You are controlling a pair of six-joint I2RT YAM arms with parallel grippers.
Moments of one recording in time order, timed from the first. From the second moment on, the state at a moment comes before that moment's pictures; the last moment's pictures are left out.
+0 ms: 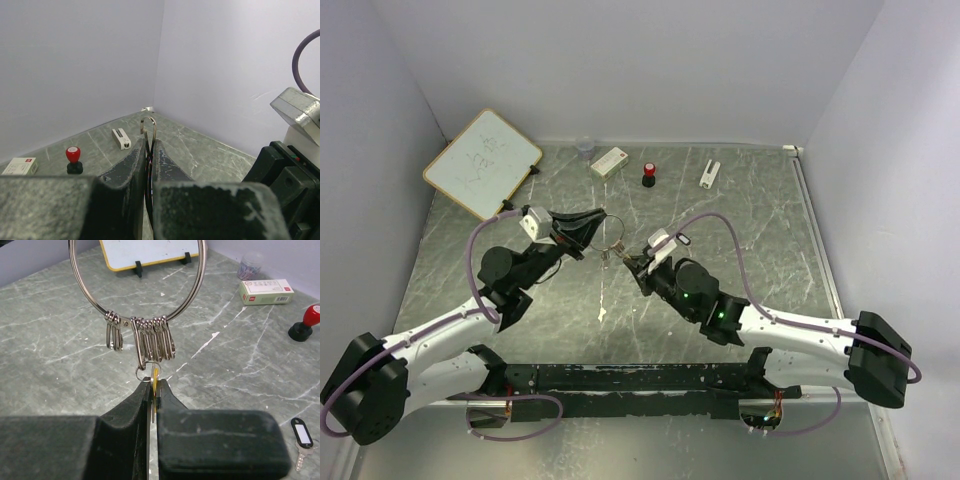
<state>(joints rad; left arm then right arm) -0.66 1.03 0.44 1.02 0.20 -0.21 1.09 1.09 0.51 0.50 0.31 0.01</state>
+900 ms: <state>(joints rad) -0.66 0.91 0.47 0.69 -0.07 -0.05 1.11 1.37 1.41 -0.58 0.45 0.21</state>
